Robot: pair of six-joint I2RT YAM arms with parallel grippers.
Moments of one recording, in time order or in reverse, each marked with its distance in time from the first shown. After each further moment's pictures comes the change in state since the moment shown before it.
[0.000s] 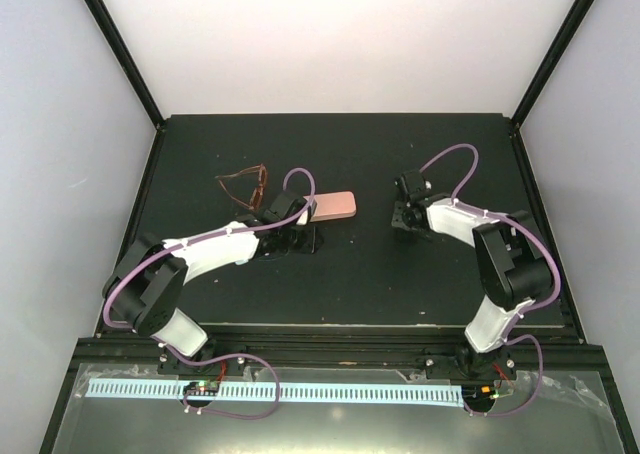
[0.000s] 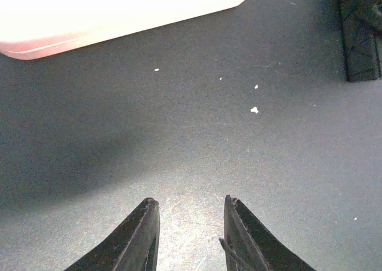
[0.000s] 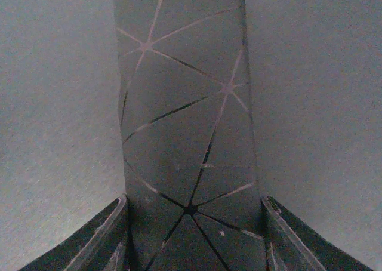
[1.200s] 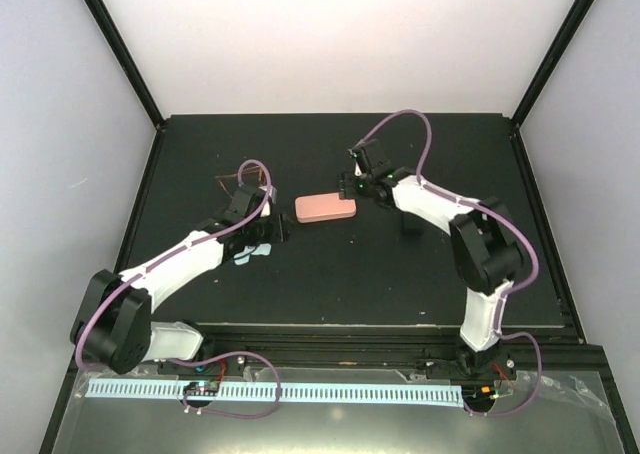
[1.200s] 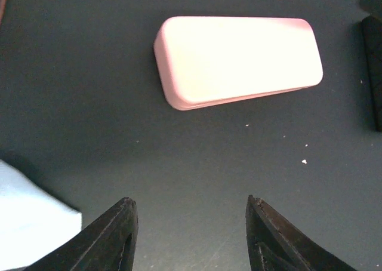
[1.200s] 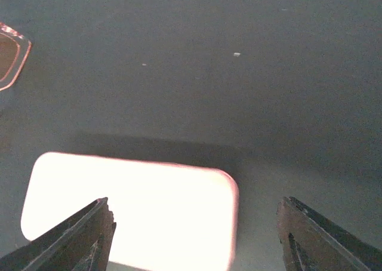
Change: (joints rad) left arm 0.192 -0.225 -0.095 -0.033 -0.056 0.025; right arm 0.147 0.130 0.365 0.036 -0.135 -0.179
